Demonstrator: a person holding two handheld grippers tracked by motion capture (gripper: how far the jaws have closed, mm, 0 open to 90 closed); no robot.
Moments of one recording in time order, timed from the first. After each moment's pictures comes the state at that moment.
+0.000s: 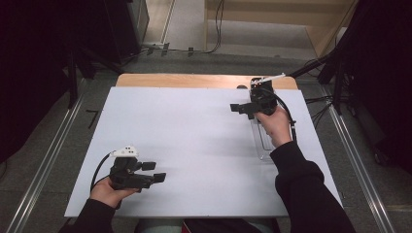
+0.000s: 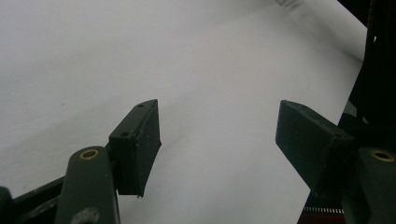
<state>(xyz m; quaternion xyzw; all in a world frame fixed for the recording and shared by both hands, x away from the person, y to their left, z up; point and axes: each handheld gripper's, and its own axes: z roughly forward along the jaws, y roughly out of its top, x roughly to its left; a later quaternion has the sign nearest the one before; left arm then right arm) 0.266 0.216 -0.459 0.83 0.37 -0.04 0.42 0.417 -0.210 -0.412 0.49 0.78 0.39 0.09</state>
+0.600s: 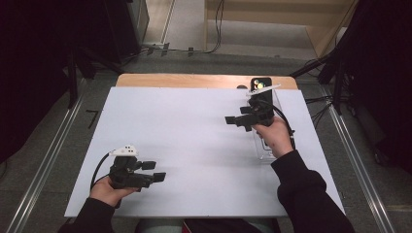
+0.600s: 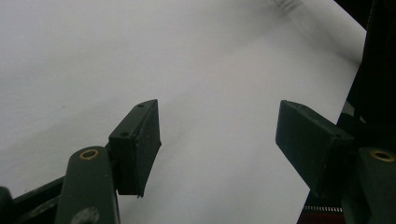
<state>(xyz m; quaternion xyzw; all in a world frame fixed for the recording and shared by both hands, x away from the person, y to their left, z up) 0.268 0.217 -0.458 0.83 0.37 -0.04 0.42 0.387 -0.198 -0.418 0.44 0.80 0.40 0.04</state>
